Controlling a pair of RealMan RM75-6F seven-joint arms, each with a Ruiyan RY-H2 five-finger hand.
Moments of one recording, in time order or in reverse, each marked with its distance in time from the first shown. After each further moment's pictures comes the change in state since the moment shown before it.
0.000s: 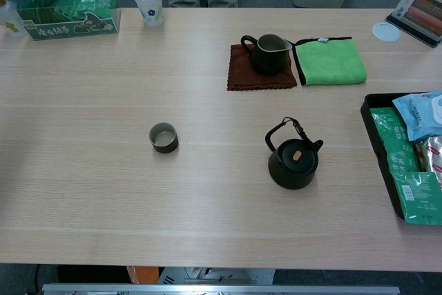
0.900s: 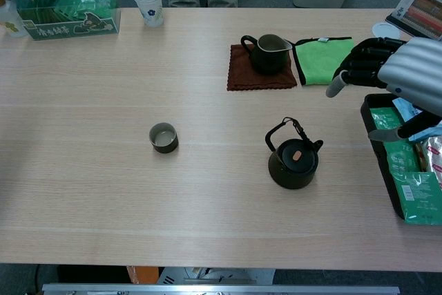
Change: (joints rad) left arm -0.006 -0.013 0.004 0.010 -0.021 -0.028 -0.006; right arm 0.339 -0.011 -0.041 -0.199 -0.253 -0.434 -0.239
